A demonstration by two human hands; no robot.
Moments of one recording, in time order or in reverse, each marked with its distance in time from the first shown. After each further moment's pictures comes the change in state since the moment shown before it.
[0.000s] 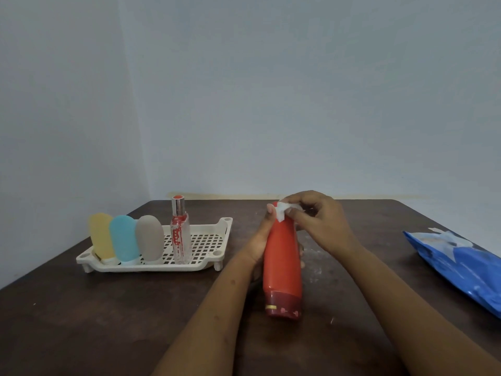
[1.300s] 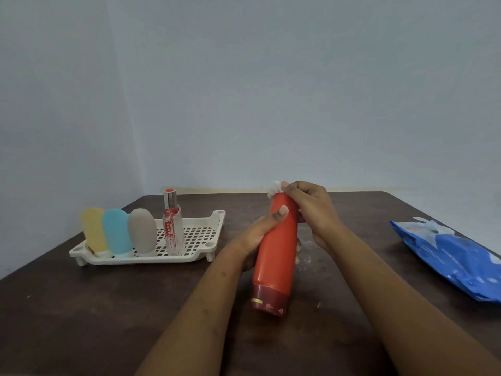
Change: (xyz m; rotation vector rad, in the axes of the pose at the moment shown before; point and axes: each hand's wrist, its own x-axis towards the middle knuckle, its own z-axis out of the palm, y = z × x) left_hand -0.008 0.009 0.010 0.194 -0.067 -0.022; right_hand 0.004 -0.010 0.001 0.292 0.074 0.326
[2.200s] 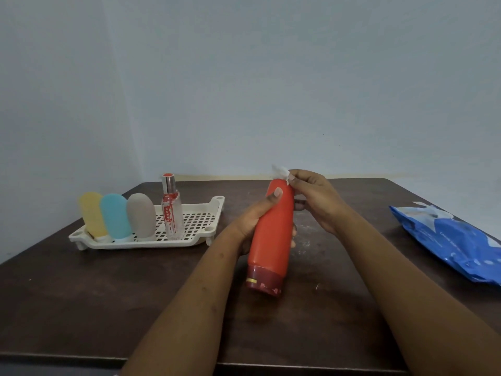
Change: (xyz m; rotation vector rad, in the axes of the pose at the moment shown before) left_hand -0.004 0.000 -0.004 -0.025 0.016 -0.027; right_hand 0.009 0.017 -0.016 0.048 -0.213 0.050
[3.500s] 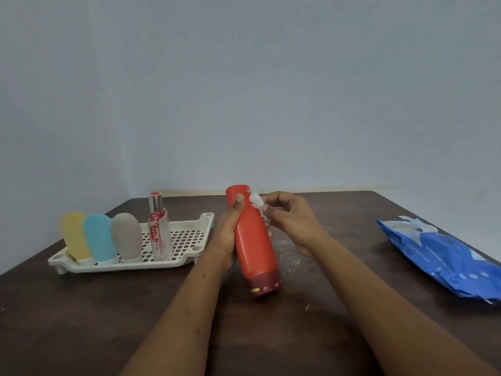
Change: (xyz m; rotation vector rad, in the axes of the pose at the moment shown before) left_hand 0.006 -0.003 -0.010 -0.233 0.381 0.242; right_hand -0.004 0.008 0.020 0.071 0.058 -0.045
